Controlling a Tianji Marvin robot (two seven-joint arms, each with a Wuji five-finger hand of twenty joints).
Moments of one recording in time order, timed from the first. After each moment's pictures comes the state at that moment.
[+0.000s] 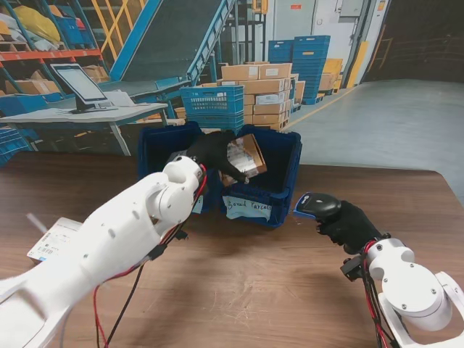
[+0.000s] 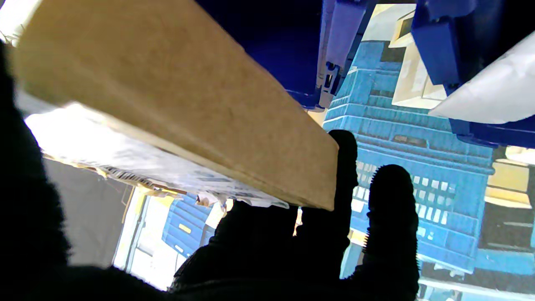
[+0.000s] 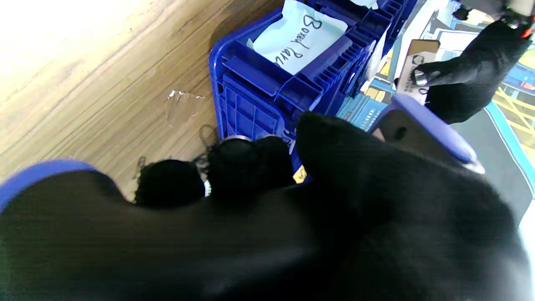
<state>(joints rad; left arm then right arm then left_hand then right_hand) 0.80 -1.26 -0.64 -1.11 0.53 0.04 0.23 -1.81 -1.11 1.57 -1.94 -0.23 0.23 0.15 0.55 -0.84 0.19 0.01 0.50 0.43 0.62 0.66 0.80 0.33 0.40 0.96 0.79 0.38 0.44 1.04 0.26 0.50 0.89 0.63 0.81 -0.71 1.14 -0.06 0.72 -0.02 0.97 1.12 0.88 0.15 0.94 0.92 1.13 0.06 1.15 0.90 0.82 0.23 1.34 0.95</state>
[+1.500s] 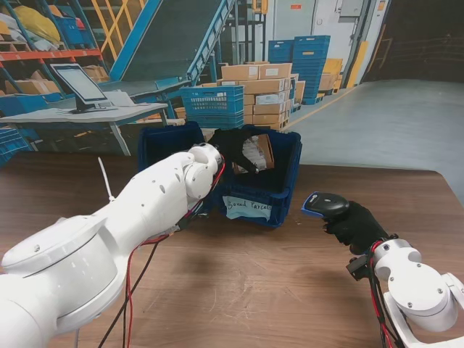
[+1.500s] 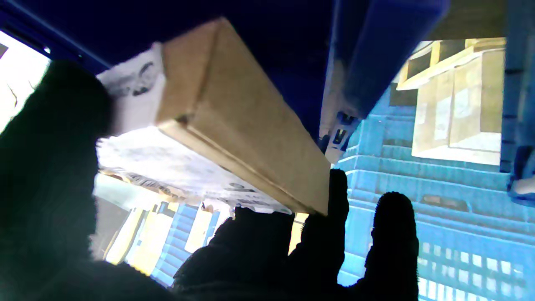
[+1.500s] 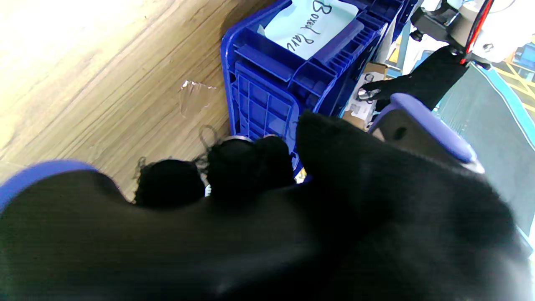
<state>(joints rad) 0.49 -1.60 -0.37 -0.36 0.35 -0.19 0.23 -1.82 -1.11 1.60 -1.92 -0.21 0.23 0.15 0.60 -0.73 0.45 -0.06 0.47 0.41 0.14 0.32 0.47 0.30 0.35 0.41 0.49 0.36 0.25 0.53 0.09 0.49 0.60 0.60 0.81 -0.71 1.14 -0.06 0.72 -0.02 0.97 1.12 0.88 0.15 0.94 0.92 1.13 0.06 1.15 0.90 0.82 0.23 1.34 0.95</state>
